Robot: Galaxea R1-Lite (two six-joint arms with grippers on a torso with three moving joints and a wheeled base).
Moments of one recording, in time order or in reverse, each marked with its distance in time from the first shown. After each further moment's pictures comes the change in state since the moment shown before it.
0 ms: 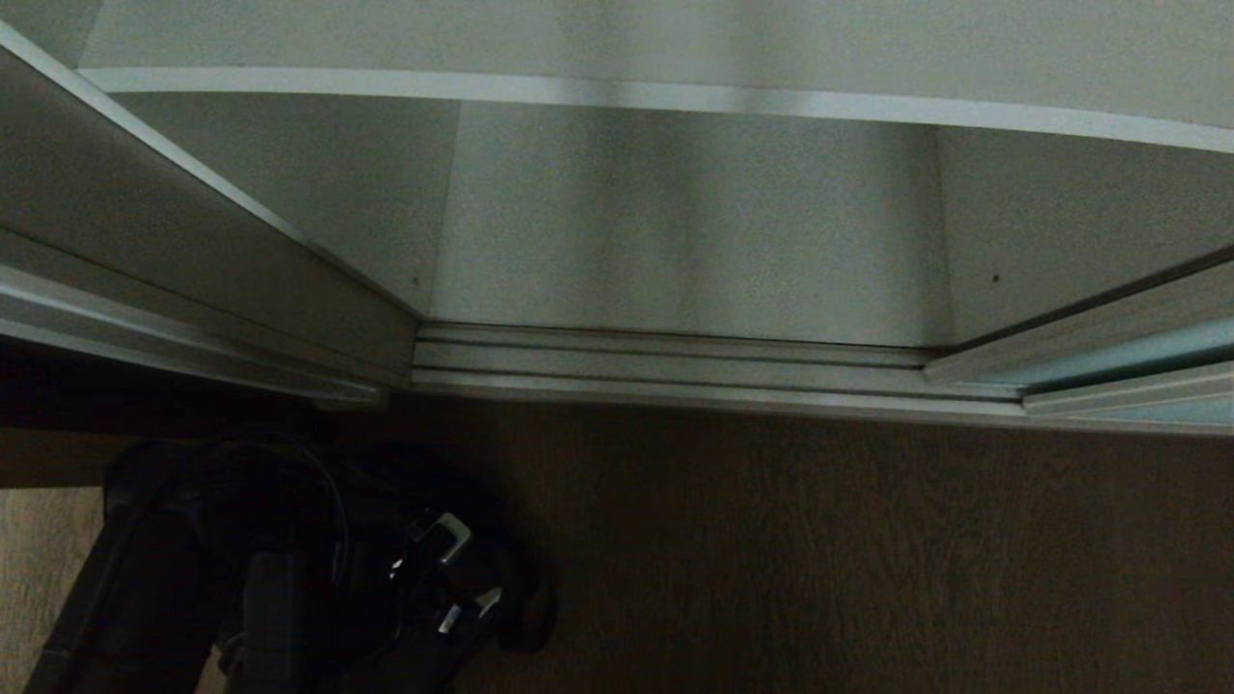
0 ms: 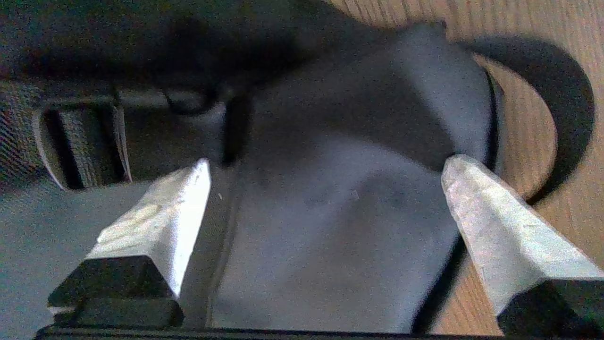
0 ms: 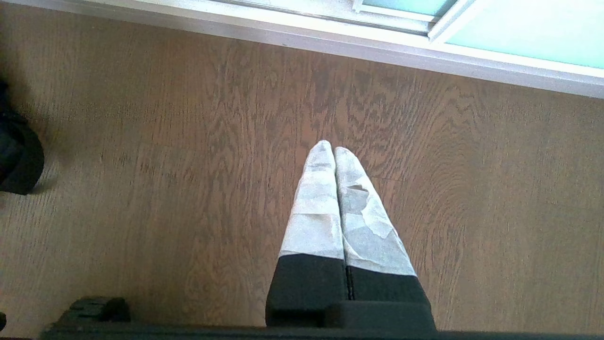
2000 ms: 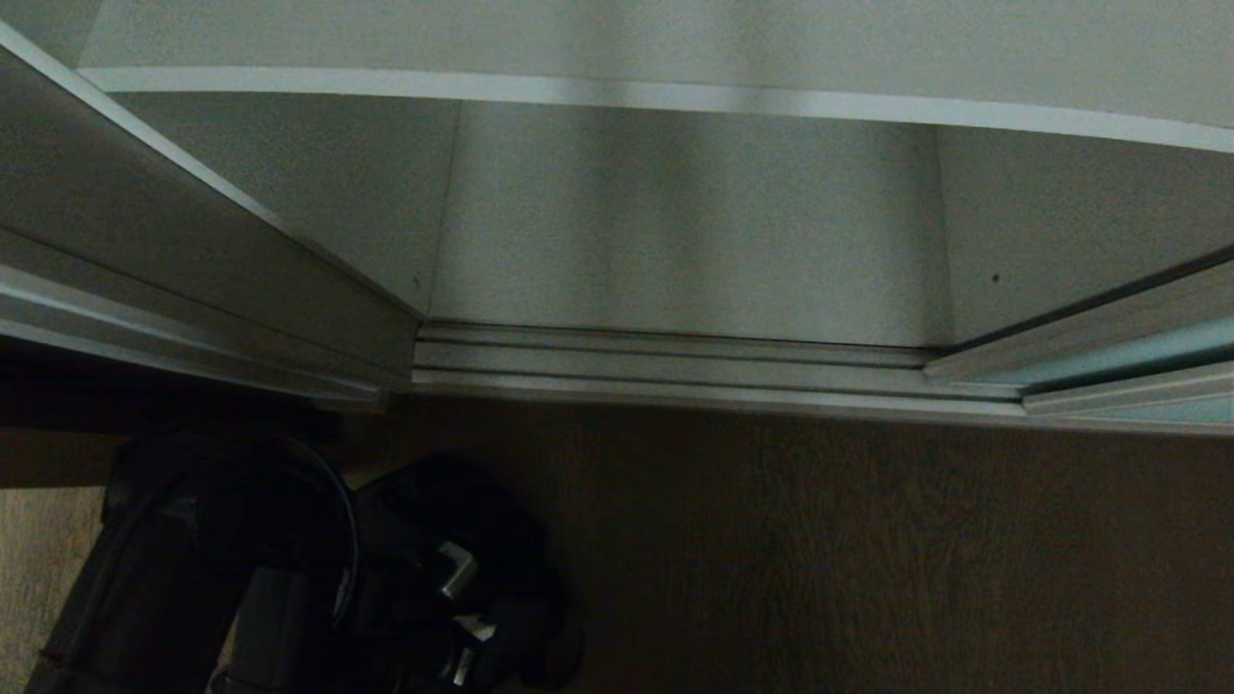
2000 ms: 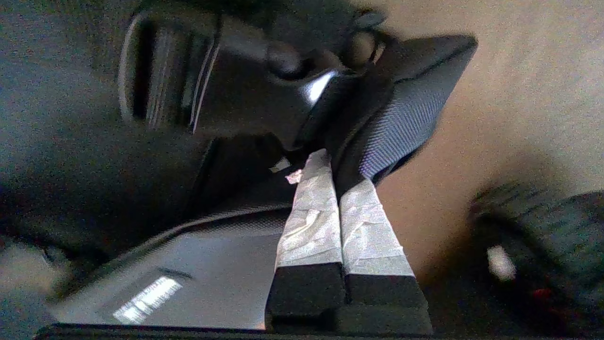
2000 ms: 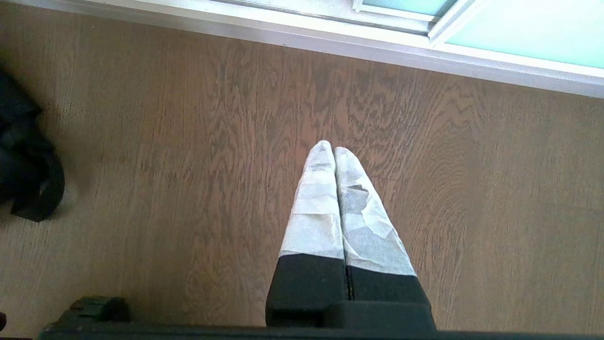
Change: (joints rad) left arm -0.117 -0.094 0.224 0.002 -0.048 -0.337; right arm 0.000 0.000 0.000 0.000 0.000 0.000
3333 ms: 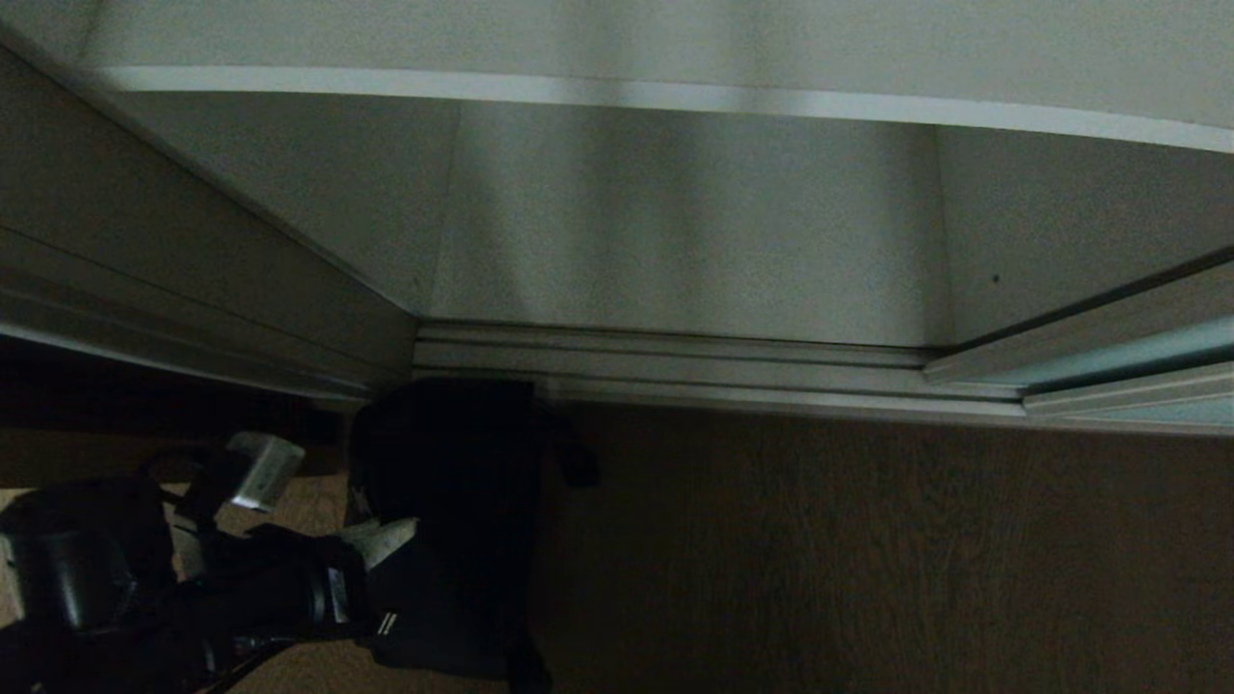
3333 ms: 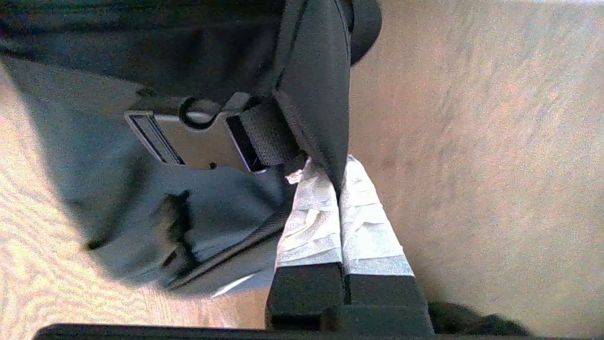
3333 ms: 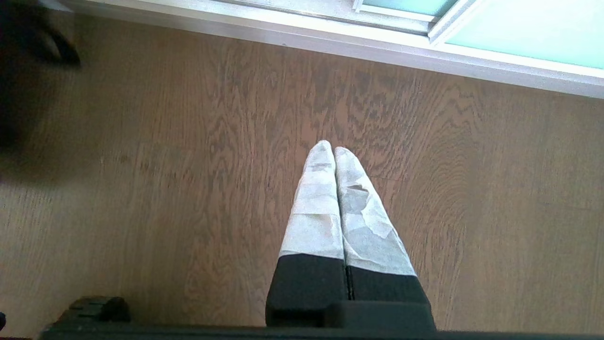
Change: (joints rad) left arm 0.000 -1.052 0.125 0.528 0.050 -0.304; right arm 0.000 0.000 0.000 0.000 0.000 0.000
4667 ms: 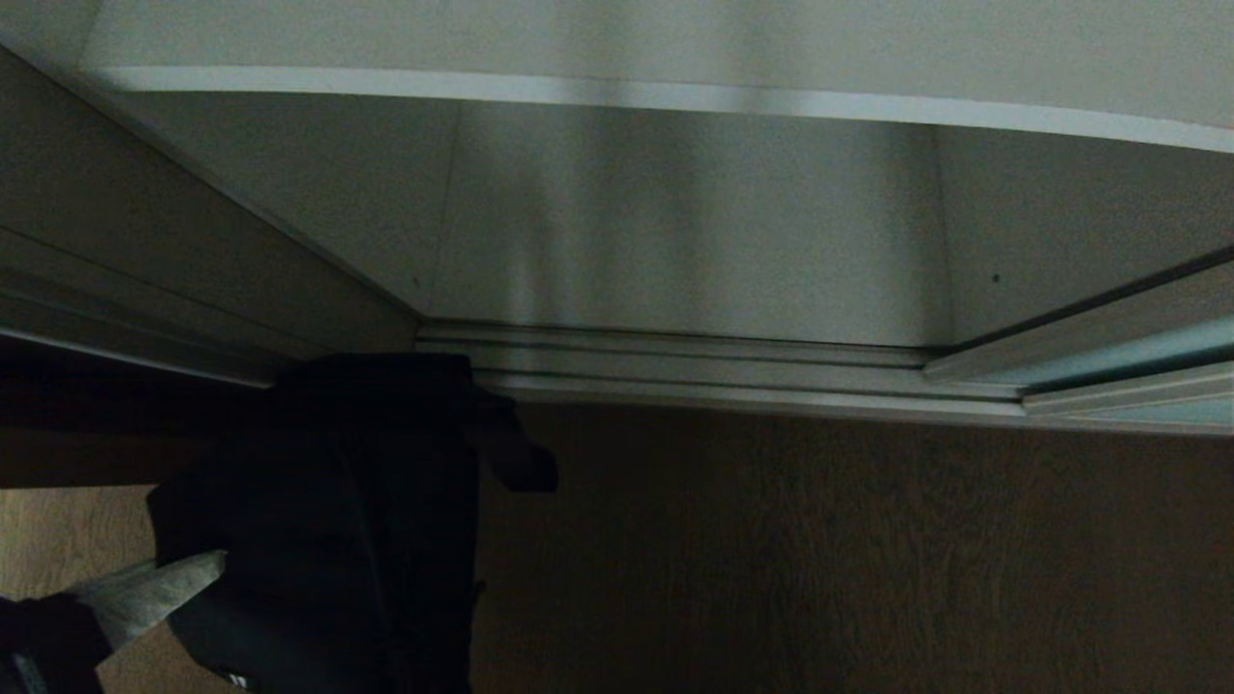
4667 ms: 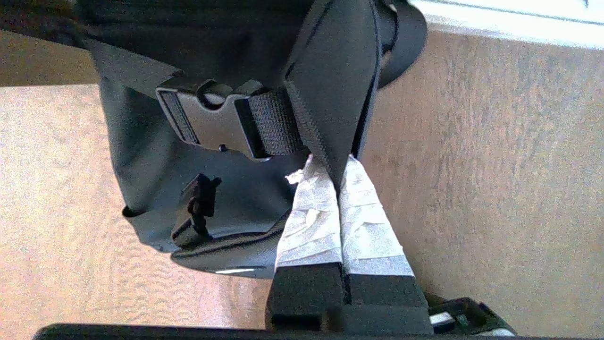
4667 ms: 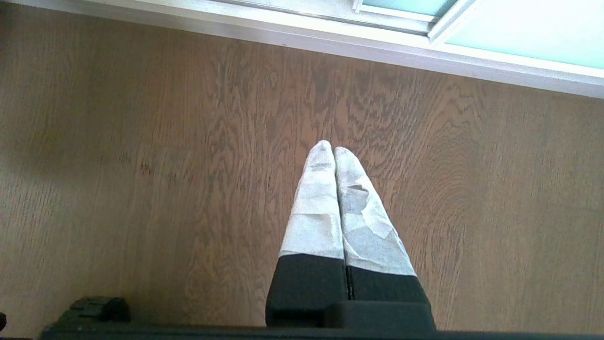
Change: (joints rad) left arm 0.010 -0.704 -0.279 0.944 0.146 -0.039; right arm 0.000 0.000 0.000 0.000 0.000 0.000
